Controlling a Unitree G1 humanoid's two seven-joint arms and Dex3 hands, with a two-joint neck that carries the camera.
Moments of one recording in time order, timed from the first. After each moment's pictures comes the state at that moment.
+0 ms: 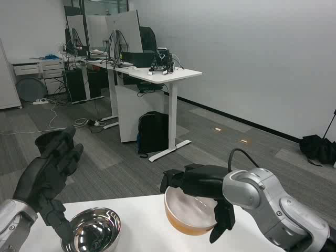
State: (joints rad) left arm -0.55 0.28 0.08 0.32 -0.39 -0.16 -0.33; right arm -0.52 -0.80 0.32 -0.42 -0.48 0.28 0.72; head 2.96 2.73
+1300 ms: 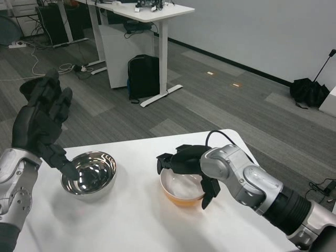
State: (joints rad) left arm -0.57 0.24 0.05 0.40 -0.45 -0.25 -0.32; right arm -0.41 -0.66 0.45 -0.20 -0.70 0.18 0.71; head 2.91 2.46
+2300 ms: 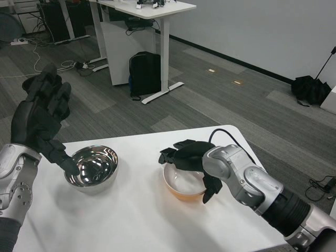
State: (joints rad) left arm -0.57 0.24 0.05 0.40 -0.45 -0.26 -0.32; right arm -0.35 -0.62 0.40 -0.18 -0.79 0.16 0.68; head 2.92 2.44
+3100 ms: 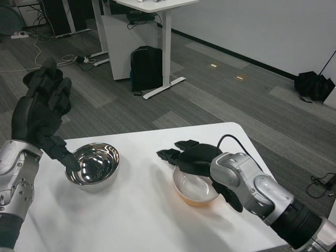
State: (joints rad) left arm -0.57 0.25 0.05 0.40 -0.47 -0.27 -0.32; right arm -0.23 -0.61 0.32 -0.22 -0.77 0.07 0.55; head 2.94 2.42
